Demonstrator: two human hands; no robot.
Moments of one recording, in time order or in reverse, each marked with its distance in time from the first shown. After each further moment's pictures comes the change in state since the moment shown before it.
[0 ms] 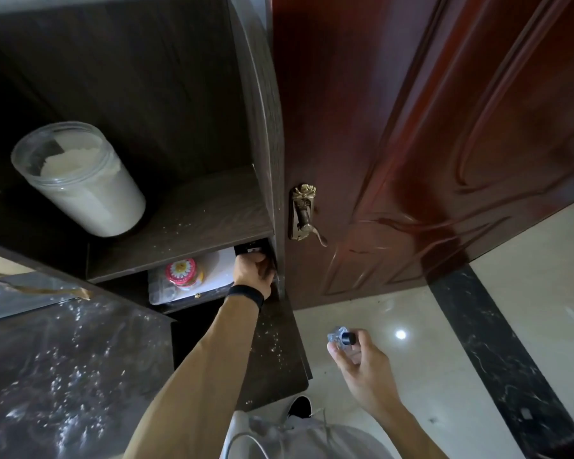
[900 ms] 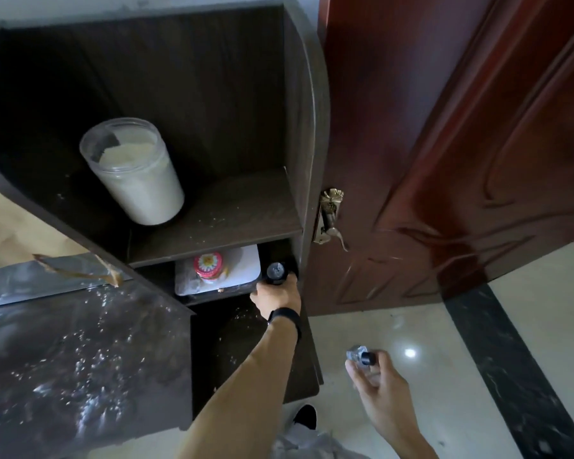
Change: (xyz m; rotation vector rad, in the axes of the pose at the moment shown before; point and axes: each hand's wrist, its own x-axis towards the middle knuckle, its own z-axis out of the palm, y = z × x) left_hand -0.025 -0.042 -0.016 0.626 0.444 0.280; right_hand -0.026 -0.002 0.001 0.066 -0.010 0.072
